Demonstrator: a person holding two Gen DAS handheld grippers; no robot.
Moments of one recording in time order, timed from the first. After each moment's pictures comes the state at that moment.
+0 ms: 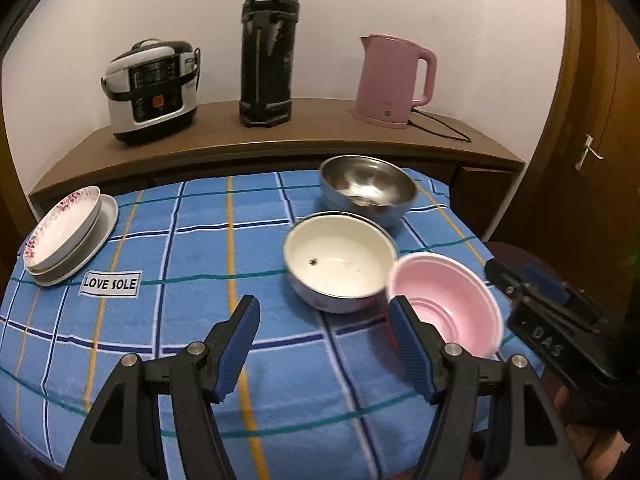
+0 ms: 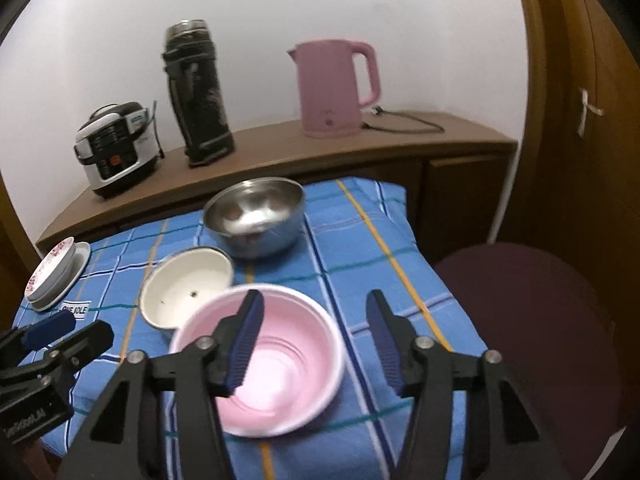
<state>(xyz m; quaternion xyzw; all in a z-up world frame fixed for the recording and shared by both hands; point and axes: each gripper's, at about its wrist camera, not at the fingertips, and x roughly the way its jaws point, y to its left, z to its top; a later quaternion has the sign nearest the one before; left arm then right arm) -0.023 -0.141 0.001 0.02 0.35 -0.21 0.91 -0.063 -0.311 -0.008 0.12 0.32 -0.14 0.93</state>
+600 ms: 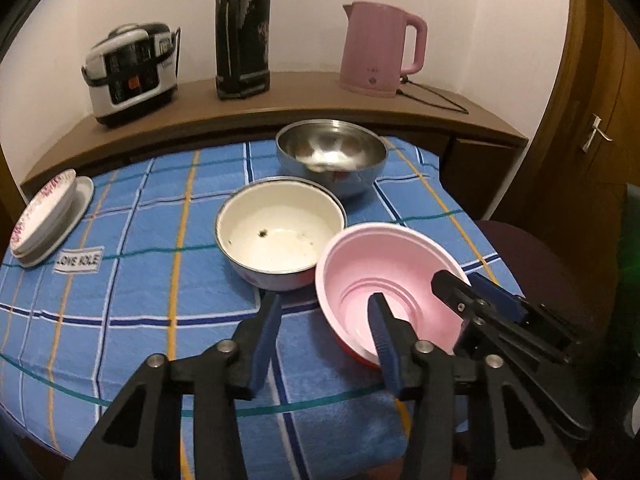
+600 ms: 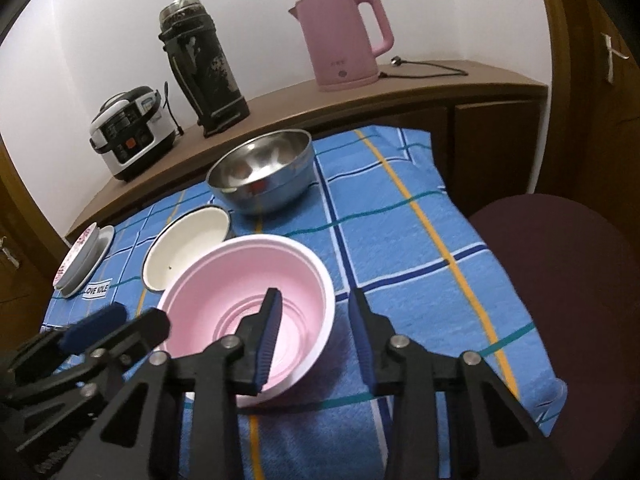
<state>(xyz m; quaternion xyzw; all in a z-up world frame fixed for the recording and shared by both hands) -0.028 -0.194 -0.021 0.03 0.40 -0.20 0.89 -0.059 -0.336 -0.044 0.18 0.36 -0.06 0.91</state>
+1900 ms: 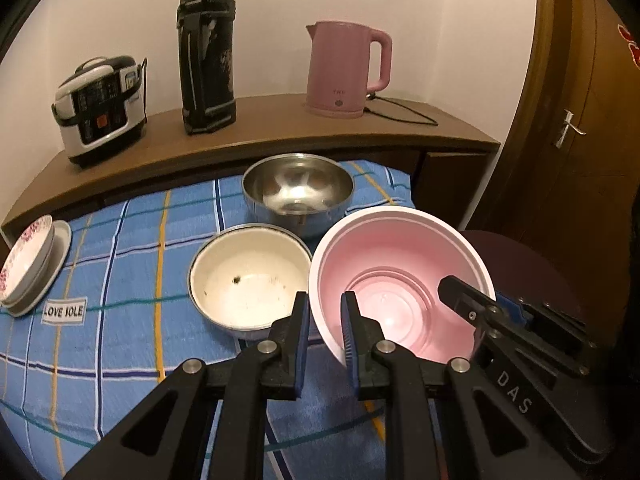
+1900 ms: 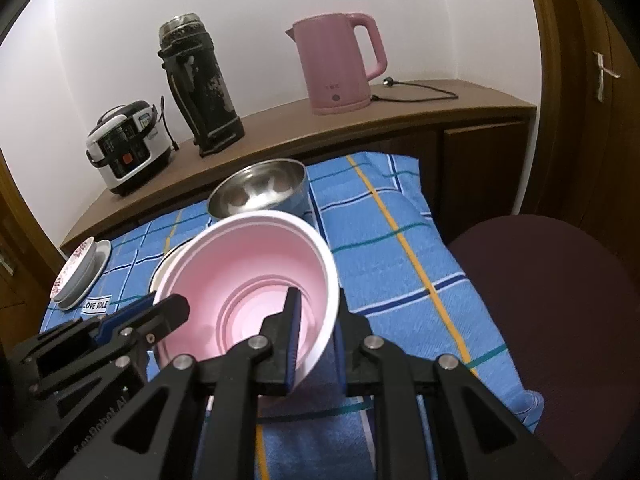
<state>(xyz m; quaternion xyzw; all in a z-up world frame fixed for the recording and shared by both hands) -0.018 -0.206 0.005 0.05 0.36 -0.25 0.90 -0.064 -0.335 -0.011 0.16 0.34 -0.09 0.92</state>
